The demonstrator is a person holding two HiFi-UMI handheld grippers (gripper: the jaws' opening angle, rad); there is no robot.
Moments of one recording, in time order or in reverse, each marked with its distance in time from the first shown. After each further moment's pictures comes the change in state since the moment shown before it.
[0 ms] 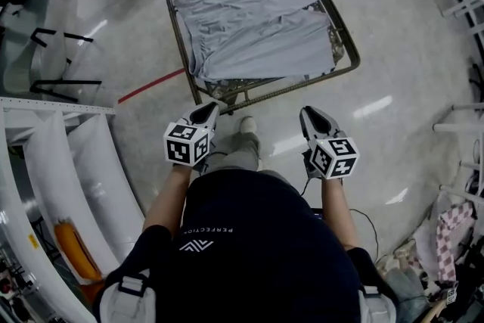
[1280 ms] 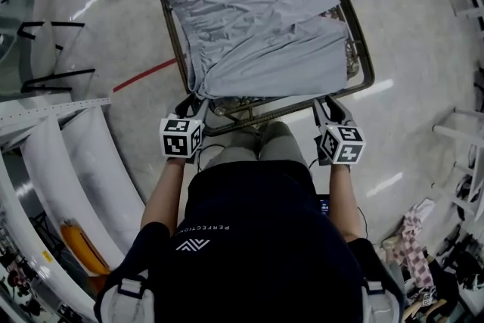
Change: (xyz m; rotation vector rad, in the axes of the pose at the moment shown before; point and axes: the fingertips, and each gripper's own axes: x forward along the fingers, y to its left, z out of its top) left arm 0.059 0.118 0.007 -0.048 0.159 0.190; right arm 0.098 -0.096 0.019 -0.028 0.194 -0.153
